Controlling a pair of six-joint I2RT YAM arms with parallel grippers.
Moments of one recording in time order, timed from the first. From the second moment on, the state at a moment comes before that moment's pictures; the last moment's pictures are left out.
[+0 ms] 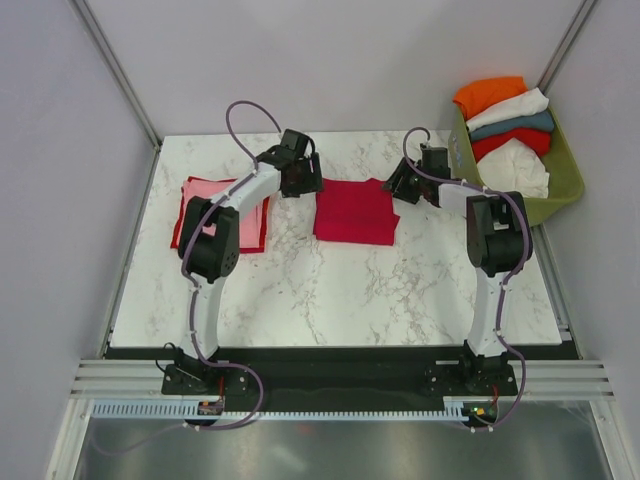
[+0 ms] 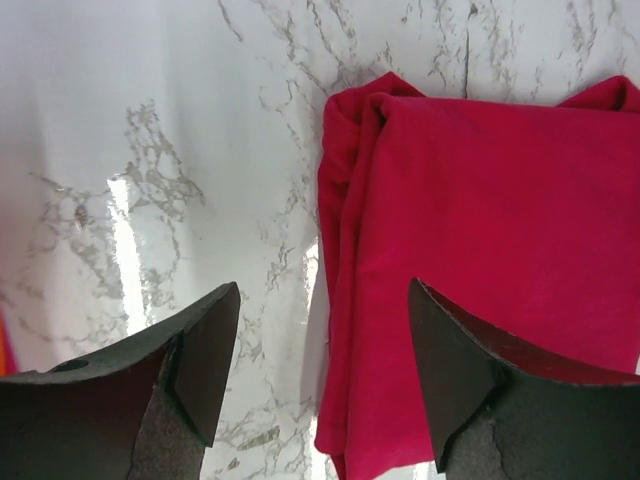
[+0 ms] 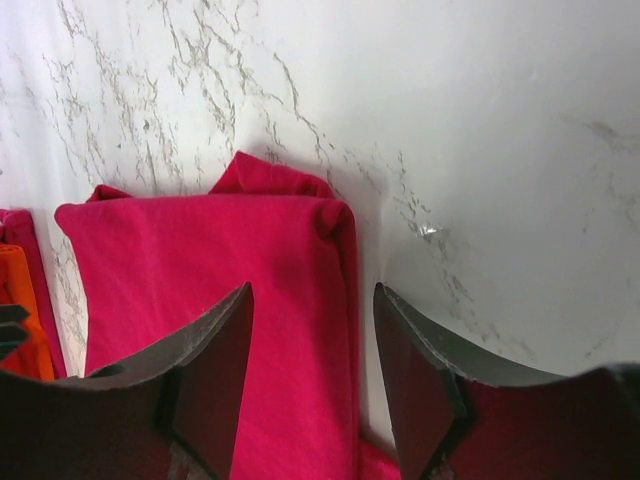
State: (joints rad) left arm -0.42 2.18 1.84 -0.54 -0.04 -0.49; right arm 0.12 2.14 1.40 0.05 -0.32 0.60
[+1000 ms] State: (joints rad) left arm -0.38 2.43 2.02 -0.44 0.12 -0.57; right arm 0.17 2.24 1.57 -0.02 -0.21 0.55
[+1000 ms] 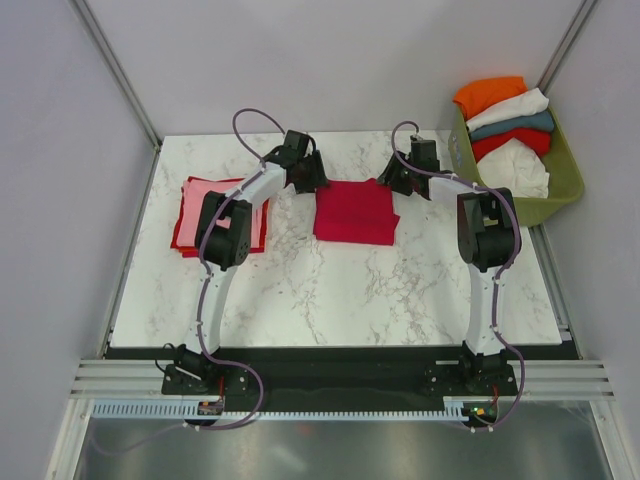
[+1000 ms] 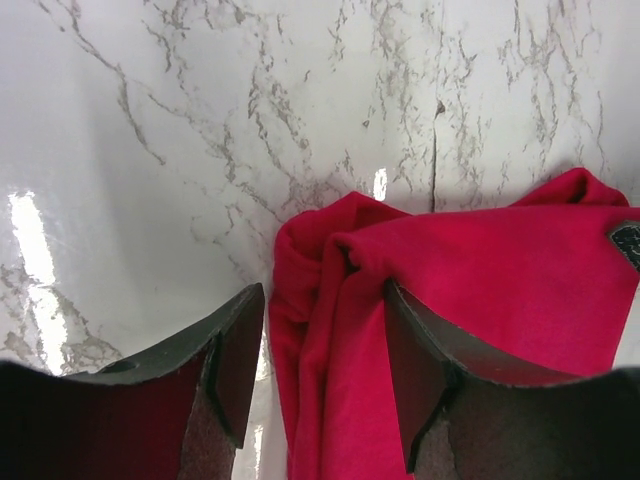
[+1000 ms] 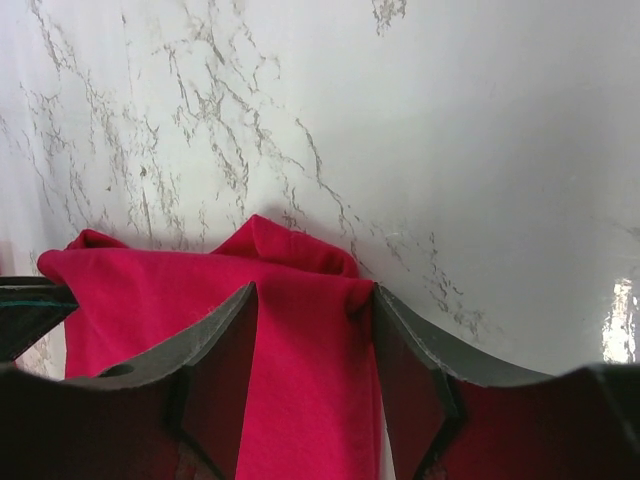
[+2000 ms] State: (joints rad) left arm -0.38 2.45 2.01 -0.38 0.16 -0.61; right arm 0.23 2.28 1.63 -0.05 -0.14 0.50
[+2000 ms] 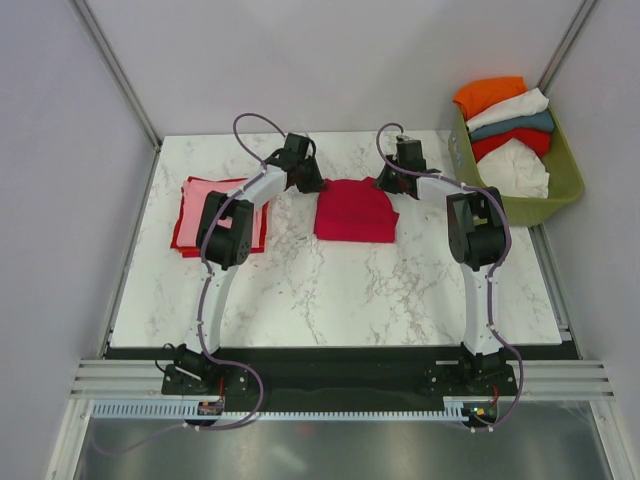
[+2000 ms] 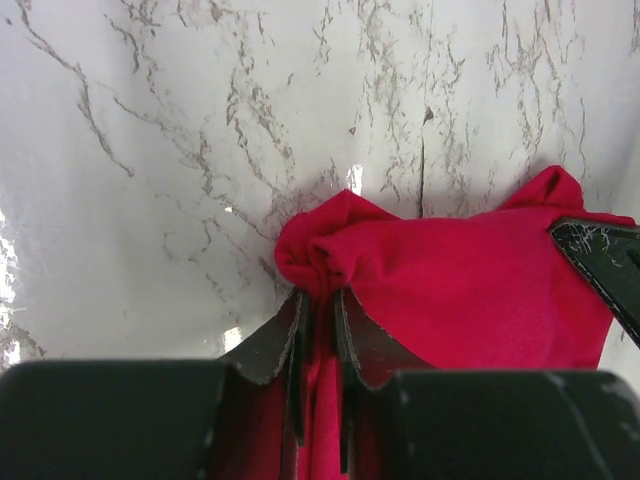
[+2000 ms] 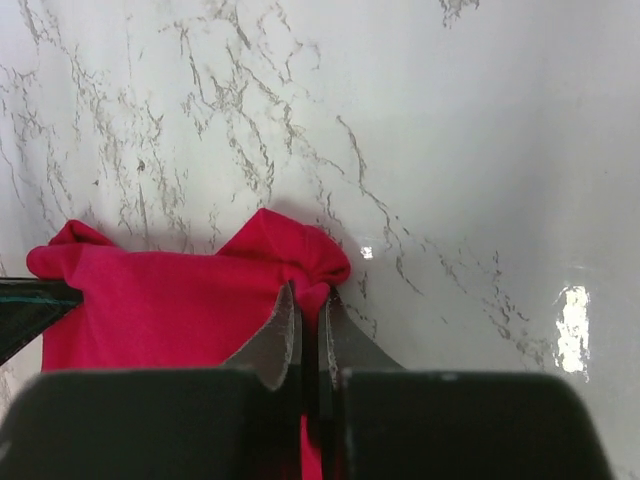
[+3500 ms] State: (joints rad) left arm -0.13 1.41 1.55 -0.63 0.14 -0.54; right arm 0.48 1.65 1.57 -0.13 -0.46 0.59
